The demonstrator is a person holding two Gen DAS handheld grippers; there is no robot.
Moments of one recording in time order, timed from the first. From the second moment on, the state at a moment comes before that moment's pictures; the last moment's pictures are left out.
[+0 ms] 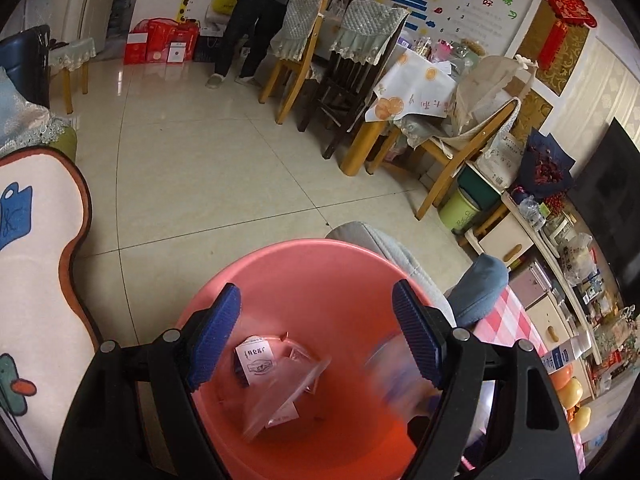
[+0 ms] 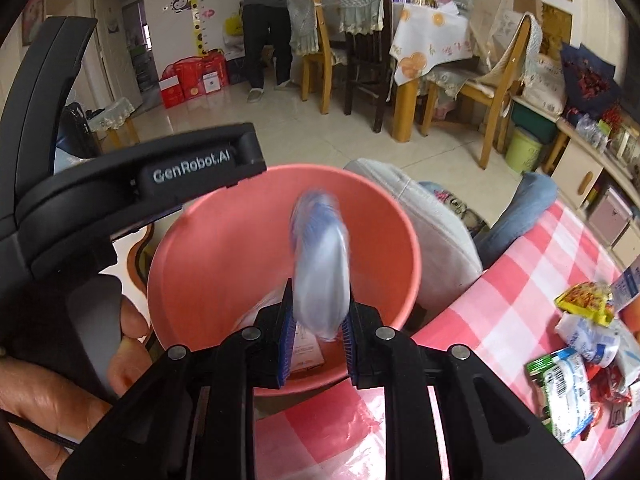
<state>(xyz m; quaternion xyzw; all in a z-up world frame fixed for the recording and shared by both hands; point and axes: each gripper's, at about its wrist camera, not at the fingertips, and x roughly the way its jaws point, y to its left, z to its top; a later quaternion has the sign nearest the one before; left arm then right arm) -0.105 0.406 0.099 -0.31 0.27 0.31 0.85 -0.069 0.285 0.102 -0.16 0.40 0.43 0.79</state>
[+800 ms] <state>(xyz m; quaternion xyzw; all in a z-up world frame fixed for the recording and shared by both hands) -0.080 0.369 0.100 -0.26 0.29 0.26 0.88 -0.059 0.180 0.096 -0.10 0.39 0.34 0.85</state>
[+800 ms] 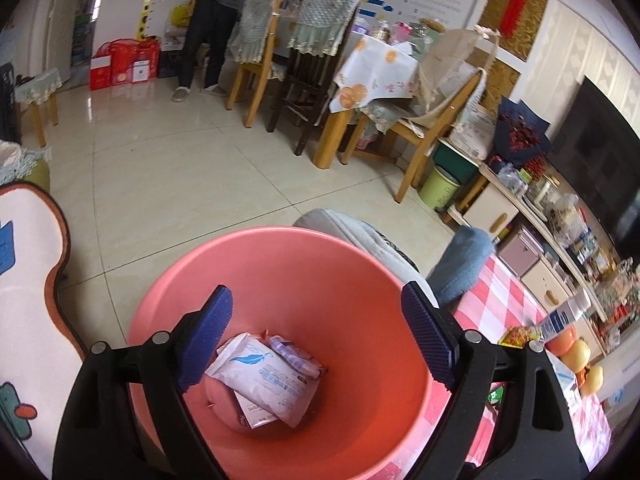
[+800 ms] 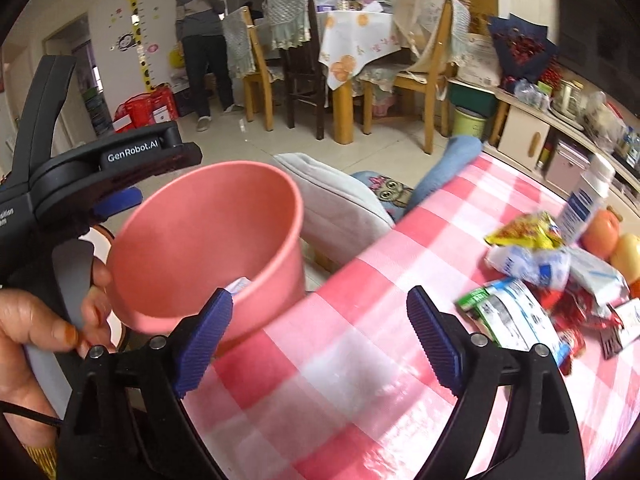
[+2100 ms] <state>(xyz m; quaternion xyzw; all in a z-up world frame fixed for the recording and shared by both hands) -0.028 0.215 0.094 -0.11 0.33 0.04 0.94 -0.055 0.009 0.085 -0.04 0.42 0.26 0.87</state>
